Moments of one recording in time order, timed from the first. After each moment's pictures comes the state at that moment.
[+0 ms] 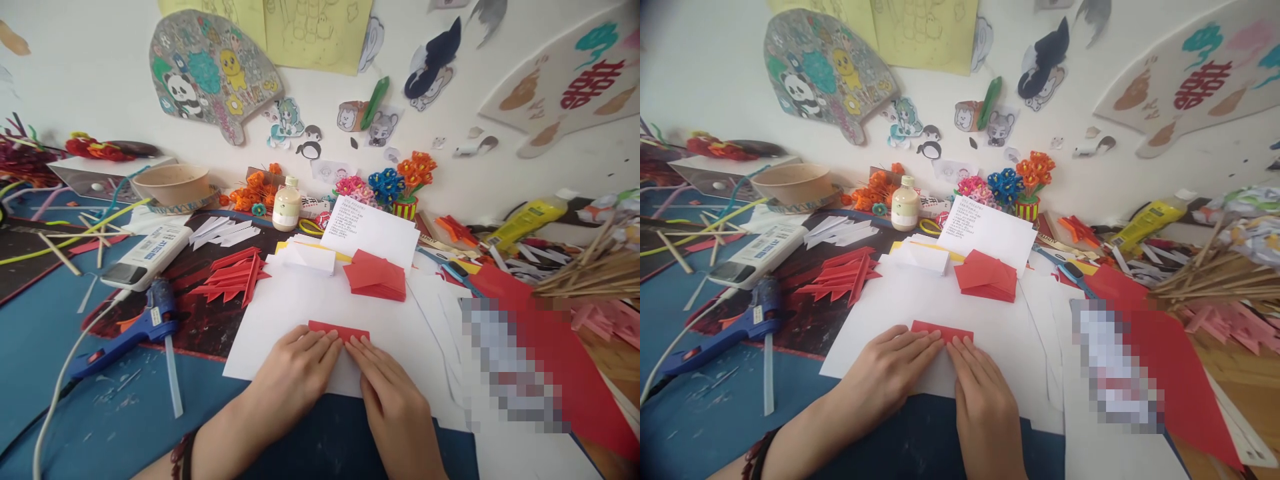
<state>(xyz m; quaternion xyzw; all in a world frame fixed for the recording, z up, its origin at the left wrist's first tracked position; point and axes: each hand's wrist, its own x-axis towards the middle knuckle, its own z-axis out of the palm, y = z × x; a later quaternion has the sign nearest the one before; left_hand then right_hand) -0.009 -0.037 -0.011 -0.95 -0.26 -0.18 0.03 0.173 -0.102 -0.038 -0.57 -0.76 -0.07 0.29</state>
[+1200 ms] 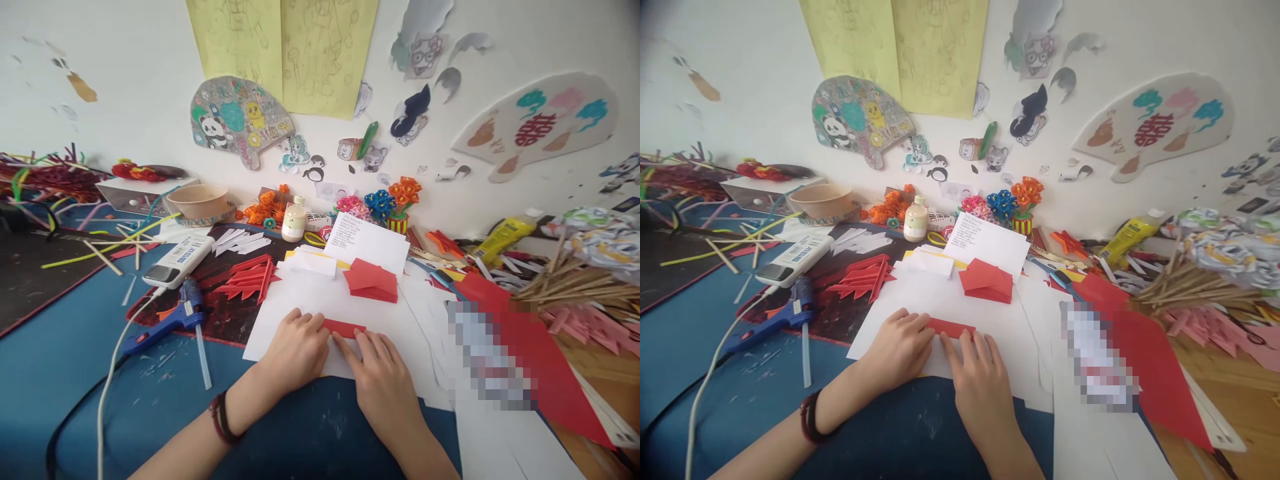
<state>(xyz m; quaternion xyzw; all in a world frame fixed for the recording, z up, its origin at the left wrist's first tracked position) -0.010 -0.033 -0.009 -0.92 -0.36 -0.15 0.05 0.166 -0.101 -0.032 -0.55 -0.80 -0.21 0.15</state>
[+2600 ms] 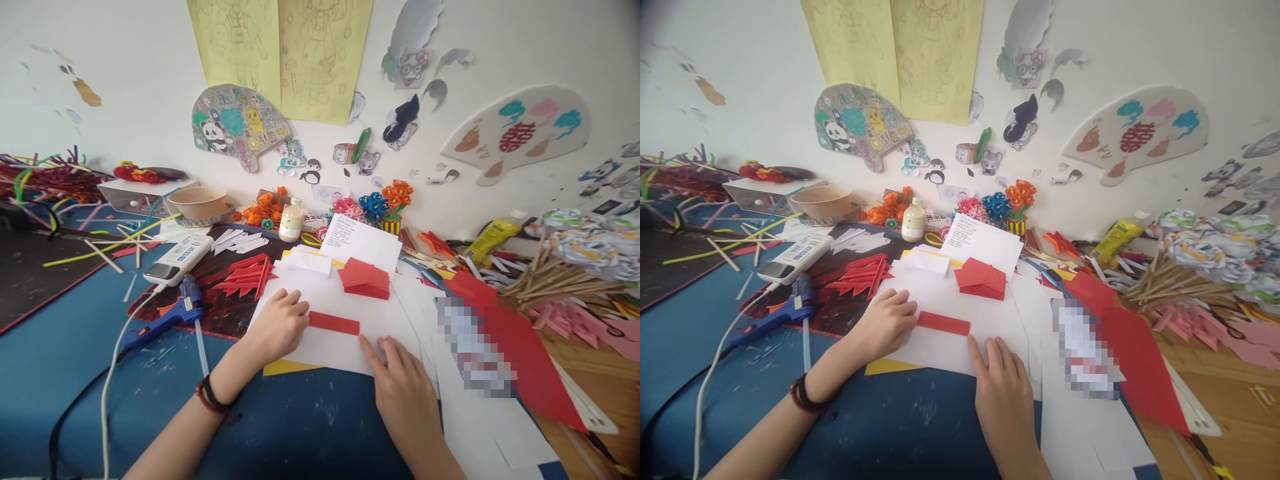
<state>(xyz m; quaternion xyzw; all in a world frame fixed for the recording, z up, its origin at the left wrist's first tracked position) -0.039 -0.008 -0.004 -0.94 -0.29 -0.13 0.09 0.200 -0.130 -0.039 -0.61 -0.75 -0.24 0.13</state>
